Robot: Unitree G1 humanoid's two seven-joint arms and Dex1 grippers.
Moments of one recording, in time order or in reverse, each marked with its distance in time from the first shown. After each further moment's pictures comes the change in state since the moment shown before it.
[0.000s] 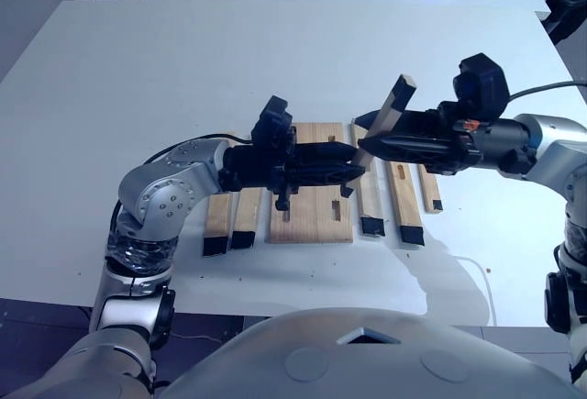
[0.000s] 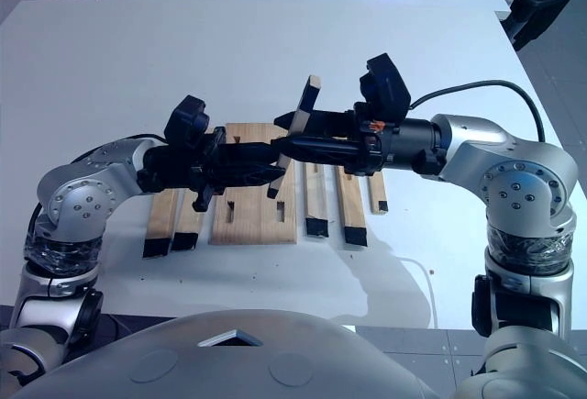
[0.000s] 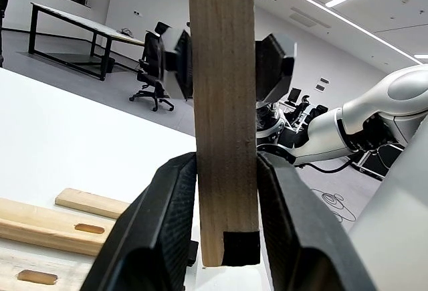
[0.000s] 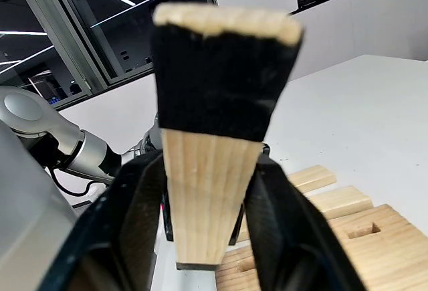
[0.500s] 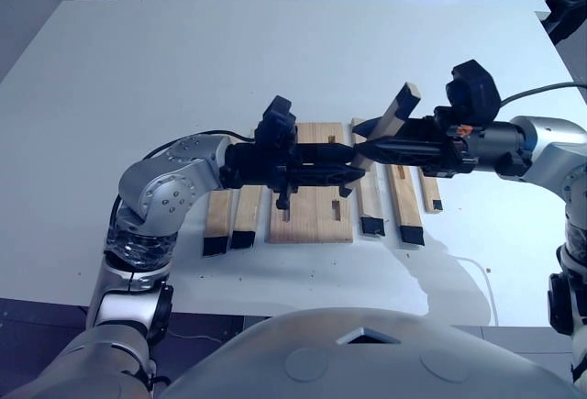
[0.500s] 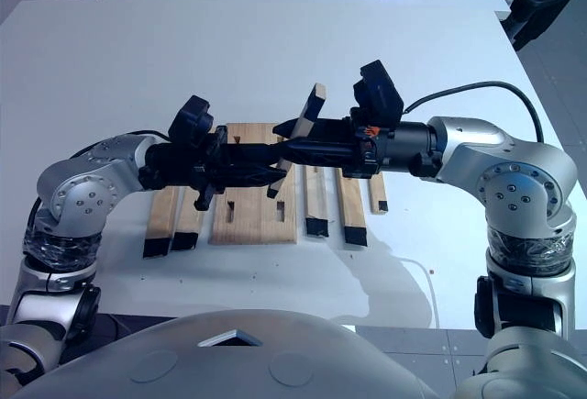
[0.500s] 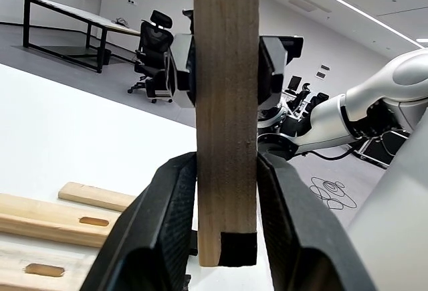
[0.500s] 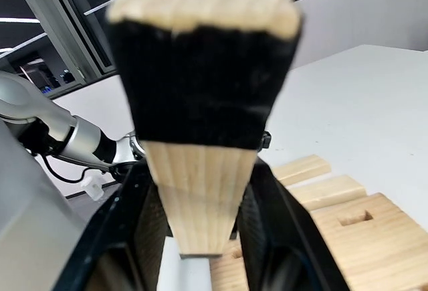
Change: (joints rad) left arm -0.032 0.016 -0.020 0.029 0.044 -0.010 -0.025; right arm 0.003 -0.027 0.011 -0.011 -0.047 -0.008 0.014
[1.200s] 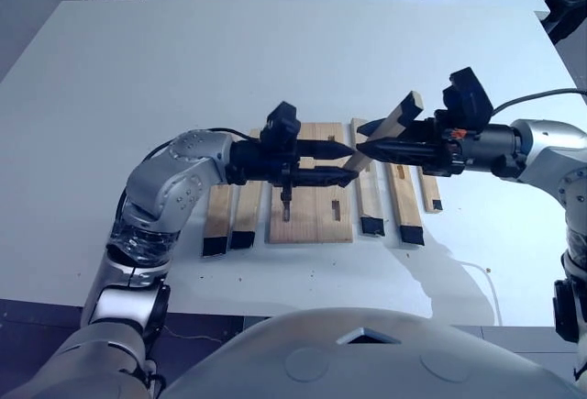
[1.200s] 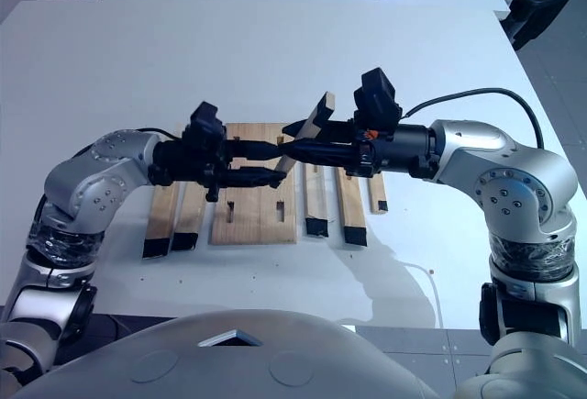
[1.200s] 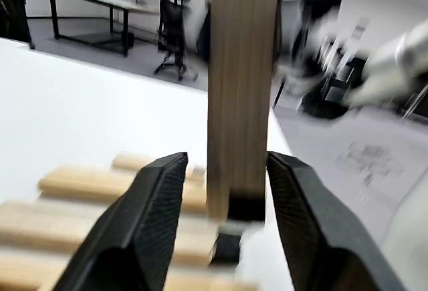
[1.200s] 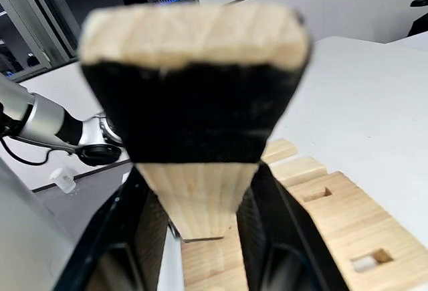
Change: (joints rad) left arm 0.023 0.057 -0.120 0.066 0.303 -0.230 -0.071; right arm 0.034 -0.020 0.024 -0.009 -0.142 -0.058 0.020
